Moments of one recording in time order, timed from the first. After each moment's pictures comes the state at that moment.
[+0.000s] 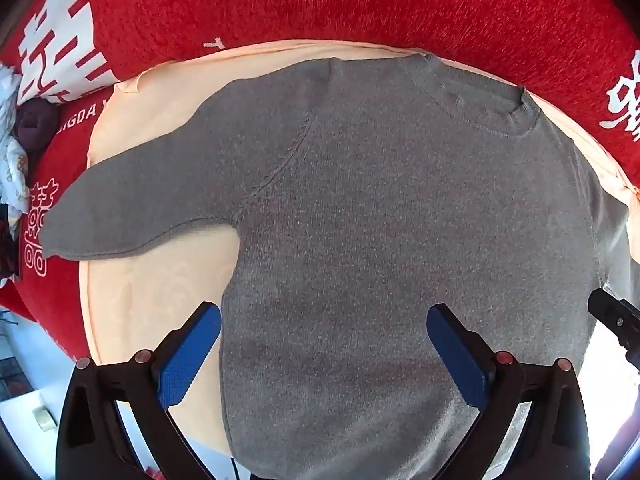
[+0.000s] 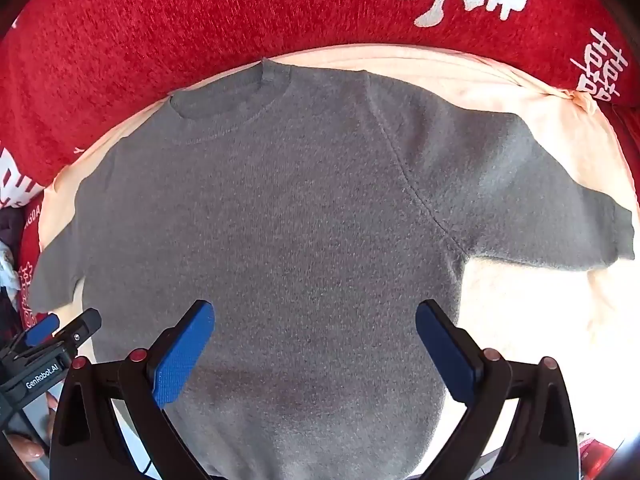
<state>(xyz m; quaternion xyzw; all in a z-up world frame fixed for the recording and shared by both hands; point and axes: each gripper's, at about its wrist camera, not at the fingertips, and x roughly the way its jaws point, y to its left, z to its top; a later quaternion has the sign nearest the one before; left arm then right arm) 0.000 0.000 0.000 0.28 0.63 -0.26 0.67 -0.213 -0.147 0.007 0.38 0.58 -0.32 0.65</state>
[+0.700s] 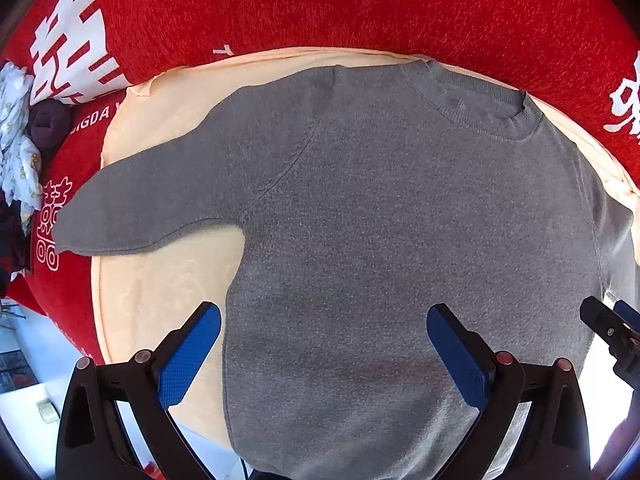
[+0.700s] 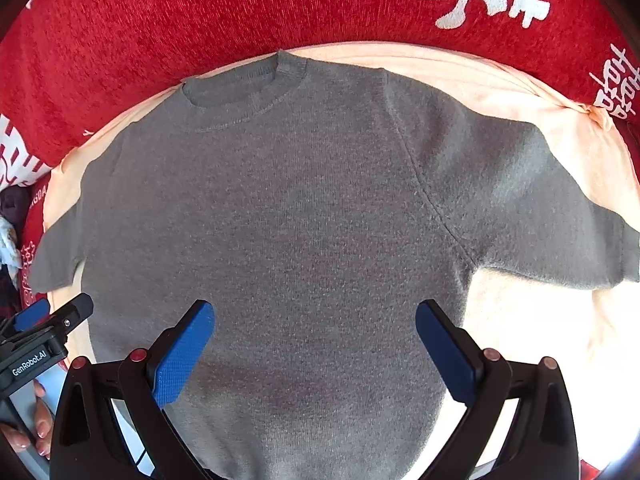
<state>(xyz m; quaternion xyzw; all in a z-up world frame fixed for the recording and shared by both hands) -0.002 -0.003 0.017 0.29 0.63 -0.25 0.68 -0.209 -0.153 0.006 0.37 0.58 -0.30 0.66</state>
